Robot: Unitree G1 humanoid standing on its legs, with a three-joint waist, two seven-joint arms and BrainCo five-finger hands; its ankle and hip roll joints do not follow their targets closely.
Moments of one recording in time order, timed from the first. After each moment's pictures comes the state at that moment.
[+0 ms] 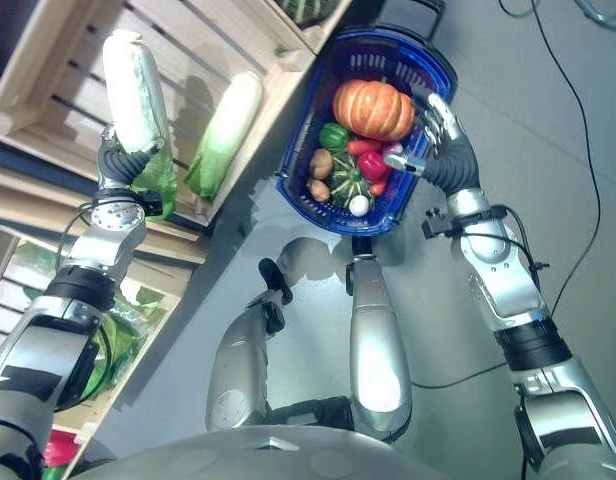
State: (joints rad) left arm -0.61 0.63 -0.26 0.60 -0.27 -0.06 0.48; right arm -0.42 -0.64 0.20 -0.06 0.45 -0.16 -0.08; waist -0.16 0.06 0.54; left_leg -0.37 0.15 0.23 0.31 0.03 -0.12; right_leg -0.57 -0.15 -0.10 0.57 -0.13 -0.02
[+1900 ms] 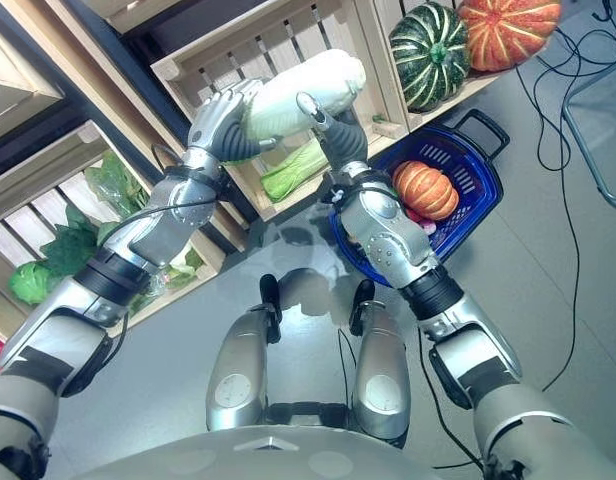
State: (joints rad) left arm -0.76 0.60 -0.56 0.20 0.38 0.11 0.21; right arm -0.69 -0.34 0.47 0.08 0.95 0.06 -0.33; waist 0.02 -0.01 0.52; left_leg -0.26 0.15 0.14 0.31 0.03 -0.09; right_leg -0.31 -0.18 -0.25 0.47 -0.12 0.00
